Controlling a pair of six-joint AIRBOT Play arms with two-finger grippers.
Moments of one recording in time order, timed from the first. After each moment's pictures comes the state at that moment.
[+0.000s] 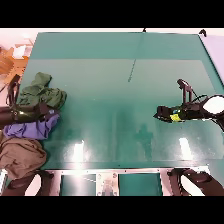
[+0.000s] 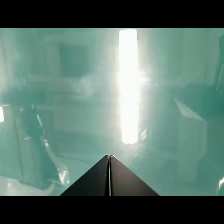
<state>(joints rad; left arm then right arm) 0.27 -0.73 0.70 0.72 -1.23 -1.30 0.04 -0.88 0.74 -1.13 1.13 1.65</state>
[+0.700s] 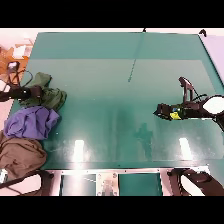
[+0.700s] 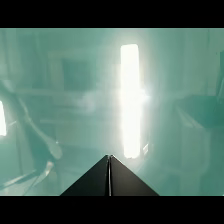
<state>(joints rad) 0.27 -1.34 1.00 1.33 -0.70 -1.30 0.04 -0.88 0.73 -1.13 1.07 1.65</state>
